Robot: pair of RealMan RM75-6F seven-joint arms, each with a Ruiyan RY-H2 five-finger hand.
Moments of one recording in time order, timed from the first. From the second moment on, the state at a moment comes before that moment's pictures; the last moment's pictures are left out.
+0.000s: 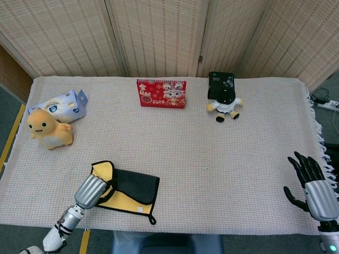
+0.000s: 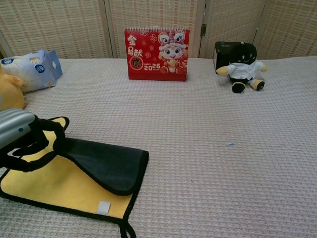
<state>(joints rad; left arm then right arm) -0.43 -1.57 0.14 -1.28 1.68 1.42 -0.02 0.03 -1.16 0.01 -1.47 -1.67 1.62 0.21</state>
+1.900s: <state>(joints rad) -0.45 -1.38 0.01 -1.44 1.52 1.13 -0.07 0.05 -1.17 0.00 -1.47 -1.67 1.59 0.19</state>
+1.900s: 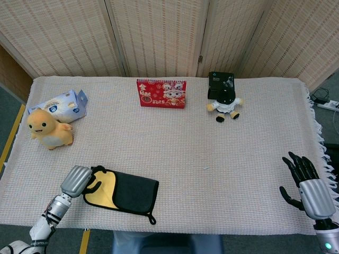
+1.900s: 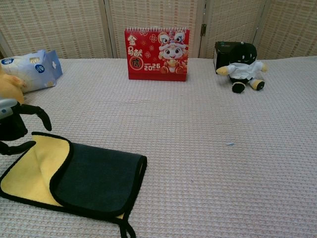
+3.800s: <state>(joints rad) -0.55 -1.46 -0.02 -1.27 1.39 0.93 -0.09 0.05 -1.17 0.02 -1.45 -1.63 1.58 0.20</state>
